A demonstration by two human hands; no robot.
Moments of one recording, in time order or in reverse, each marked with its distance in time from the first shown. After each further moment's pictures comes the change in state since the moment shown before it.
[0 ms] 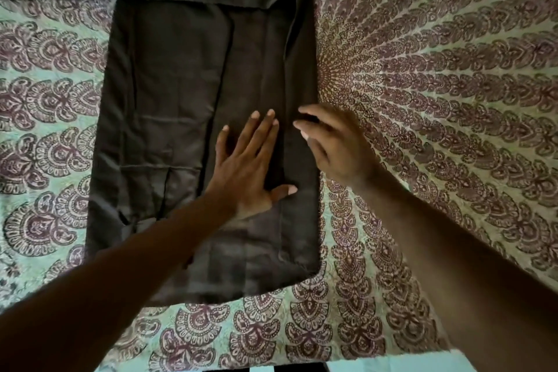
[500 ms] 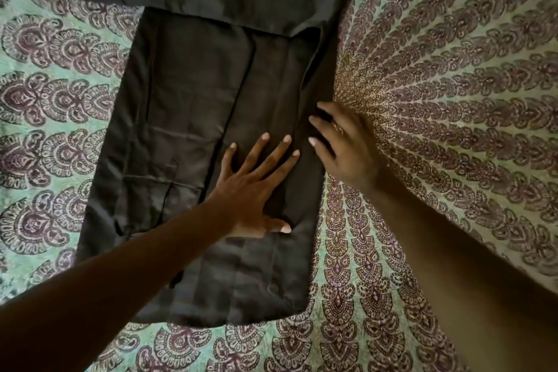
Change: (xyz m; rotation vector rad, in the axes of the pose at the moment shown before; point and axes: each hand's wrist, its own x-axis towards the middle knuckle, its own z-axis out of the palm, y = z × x) left_hand 0.015 -0.008 -0.006 0.015 -0.152 0.054; right_hand 0.046 0.046 0.005 -0.122 0.003 -0.034
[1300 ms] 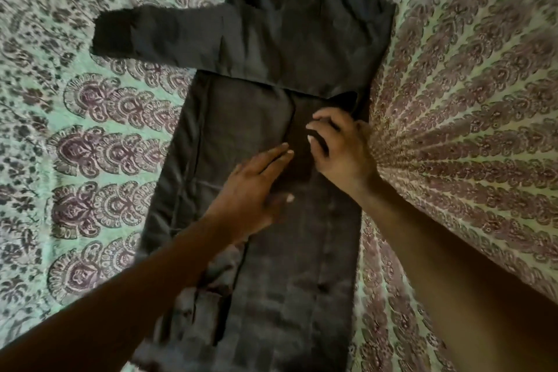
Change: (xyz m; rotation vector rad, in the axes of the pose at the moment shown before) left_hand 0.016 -0.094 -0.066 -0.410 0.360 0.003; right_hand 0.132 -0.051 0.004 0.120 0.055 0.099
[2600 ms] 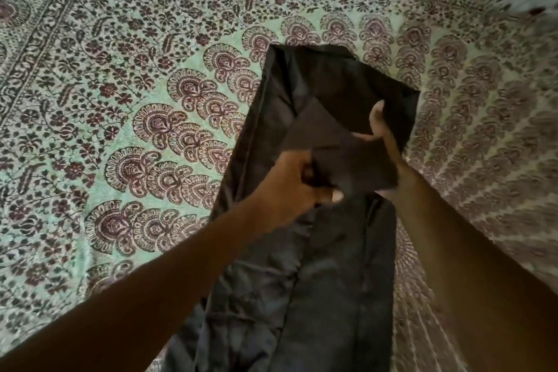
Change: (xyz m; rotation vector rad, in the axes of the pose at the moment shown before) left_hand 0.113 0.004 -0.107 -1.030 -0.048 -0.251; right_hand 0.160 -0.016 -0.043 1.426 -0.336 1.181
